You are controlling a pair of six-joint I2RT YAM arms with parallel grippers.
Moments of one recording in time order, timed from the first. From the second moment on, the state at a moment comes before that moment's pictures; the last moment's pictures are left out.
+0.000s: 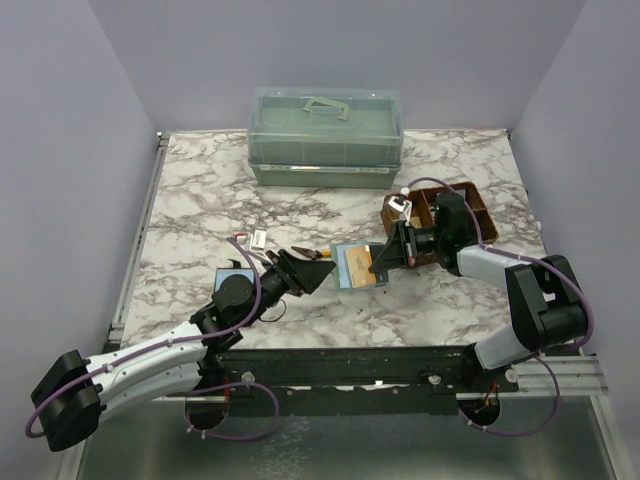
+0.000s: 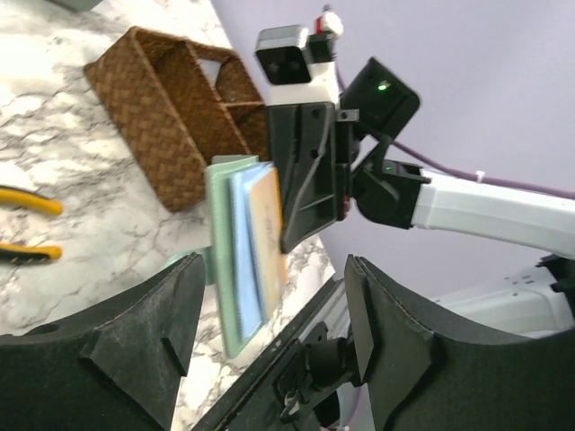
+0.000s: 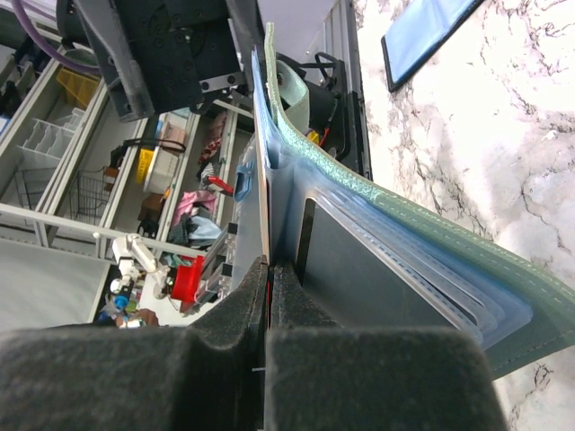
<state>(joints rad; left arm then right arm) -0.95 0.79 0.29 0.58 -0.14 -0.95 0.25 1.52 0.64 0.53 -1.48 0.71</state>
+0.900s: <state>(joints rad) -0.84 1.11 0.25 0.83 0.14 -1.06 0.25 1.53 0.64 0.53 -1.51 0.71</state>
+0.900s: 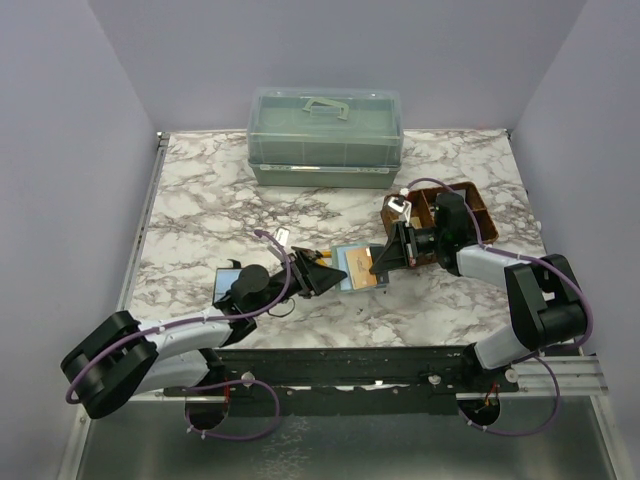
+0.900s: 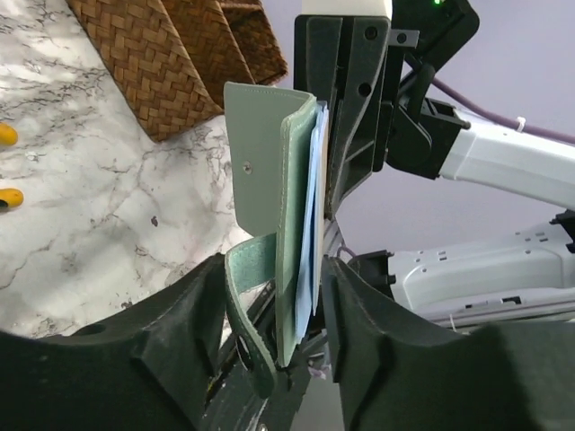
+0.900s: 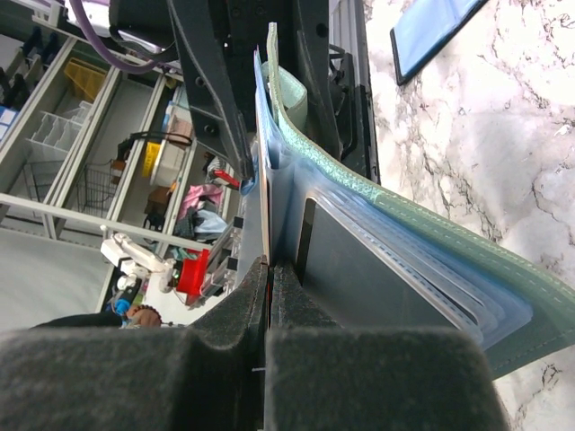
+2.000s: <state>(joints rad) -0.70 1.00 0.09 1.10 0.26 -1.15 0.23 1.53 0.68 0.44 -1.51 0.61</state>
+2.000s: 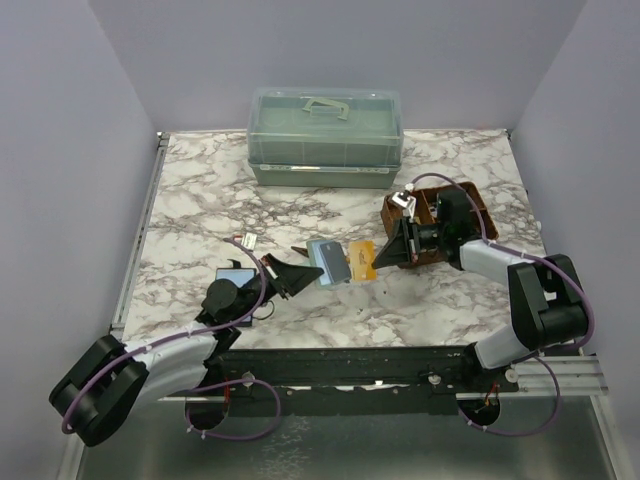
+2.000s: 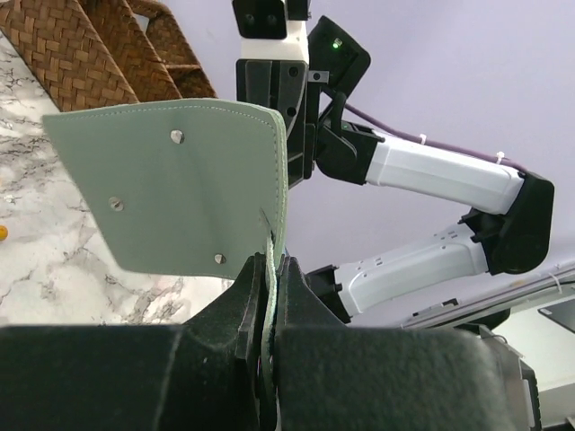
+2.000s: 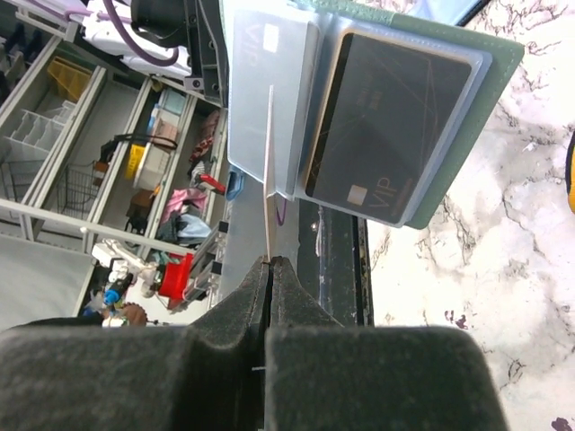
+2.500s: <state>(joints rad) -0.69 0.92 0.03 0.99 0.30 -1.15 0.19 1.46 1.08 -0.41 -1.20 -0.19</state>
